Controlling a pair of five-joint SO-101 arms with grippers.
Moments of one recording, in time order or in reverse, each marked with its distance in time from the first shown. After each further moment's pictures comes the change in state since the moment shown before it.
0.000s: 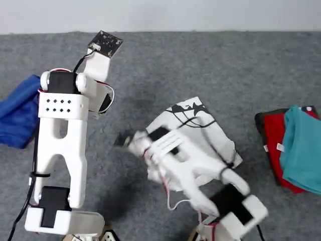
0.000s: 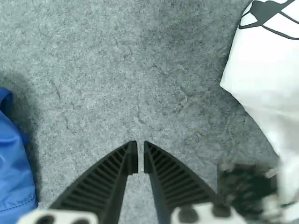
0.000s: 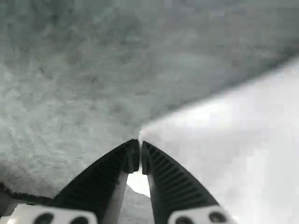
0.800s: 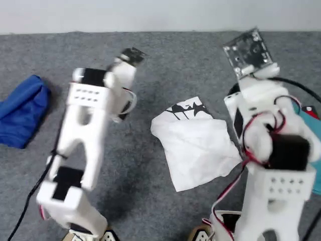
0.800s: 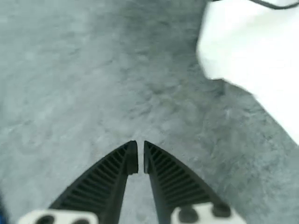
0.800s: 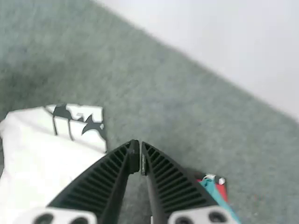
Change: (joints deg) left arm 8.4 14.9 0.3 -3.6 0.2; right arm 37.5 -38.1 -28.1 4.7 0.0
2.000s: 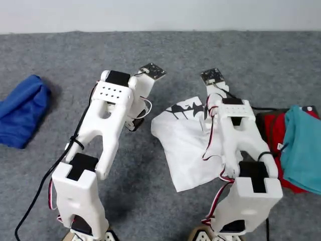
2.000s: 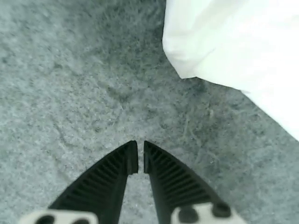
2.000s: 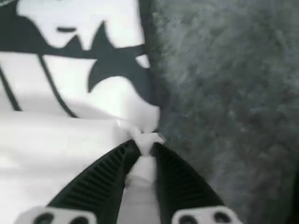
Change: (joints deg) left arm 3.6 10.4 -3.7 2.2 0.0; right arm -0.9 51.3 18.0 -28.5 -12.5
